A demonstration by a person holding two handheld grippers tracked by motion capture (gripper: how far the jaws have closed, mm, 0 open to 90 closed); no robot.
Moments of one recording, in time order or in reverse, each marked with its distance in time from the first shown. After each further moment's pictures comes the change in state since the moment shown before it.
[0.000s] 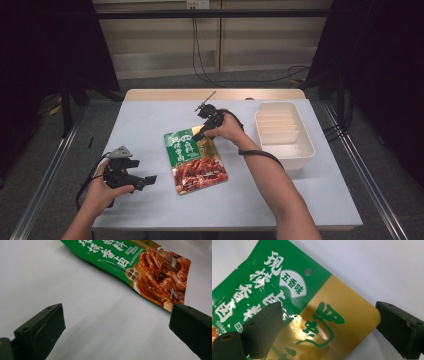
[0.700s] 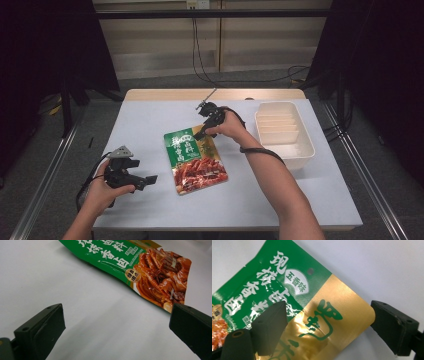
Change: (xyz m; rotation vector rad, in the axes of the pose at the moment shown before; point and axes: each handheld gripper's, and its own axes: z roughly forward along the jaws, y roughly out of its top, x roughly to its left) left arm -0.001 0.001 0.001 0.003 0.001 0.005; right arm 0.001 0.004 -0.010 0.018 0.006 -0.039
